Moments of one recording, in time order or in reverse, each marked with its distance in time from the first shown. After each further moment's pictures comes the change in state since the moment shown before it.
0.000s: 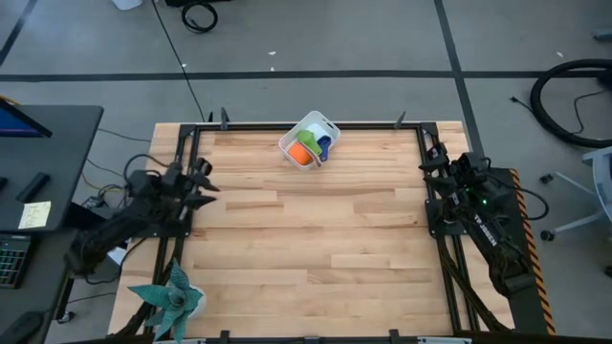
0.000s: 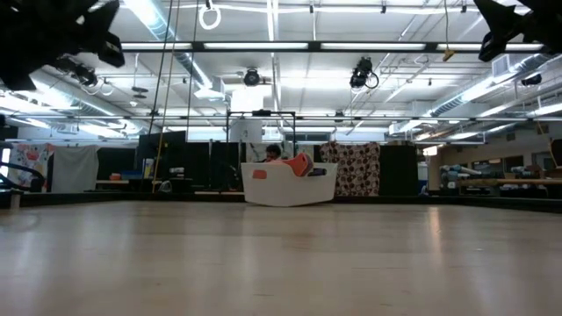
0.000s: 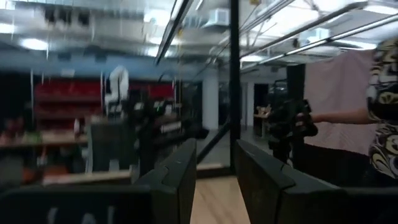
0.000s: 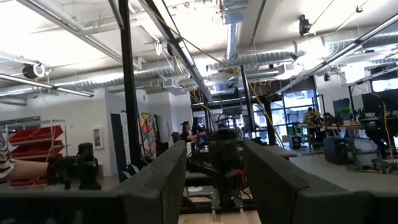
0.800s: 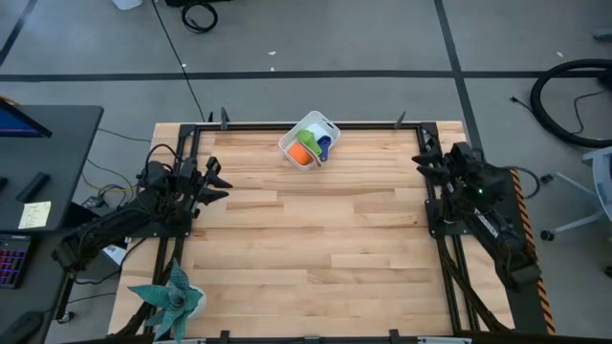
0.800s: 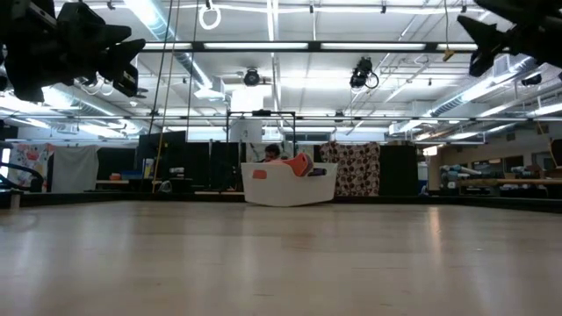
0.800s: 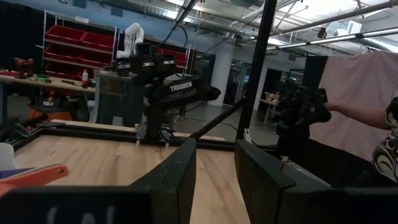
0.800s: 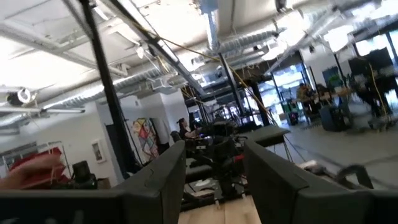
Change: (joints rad) left arm 0.032 0.208 0.000 -0.003 0.007 -0.001; right arm -0.002 0.184 0.000 -0.001 0.001 0.000
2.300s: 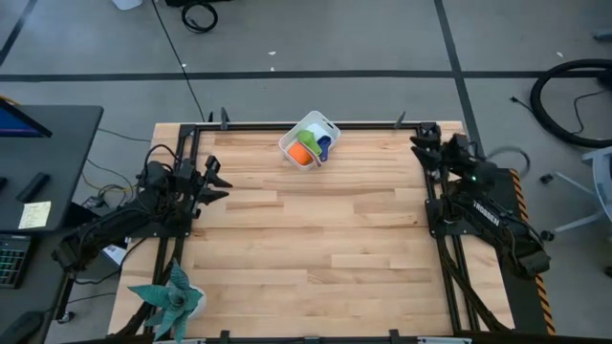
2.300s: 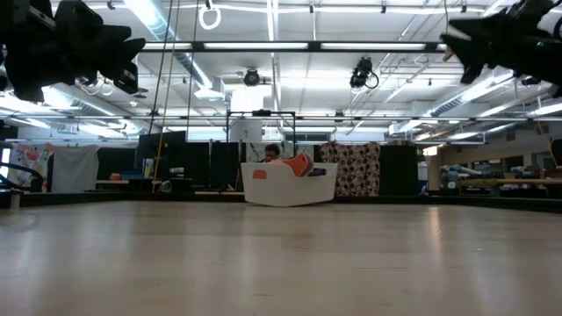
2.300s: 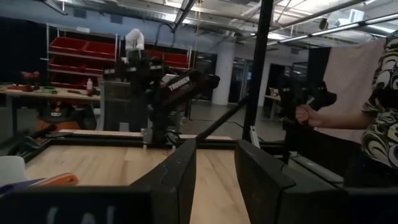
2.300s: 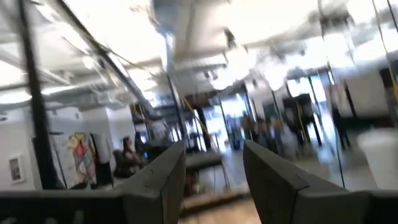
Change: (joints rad) left arm 0.000 0.000 0.001 0.003 -0.007 0.074; right arm 0.023 0.180 0.000 -0.072 0.207 -0.396
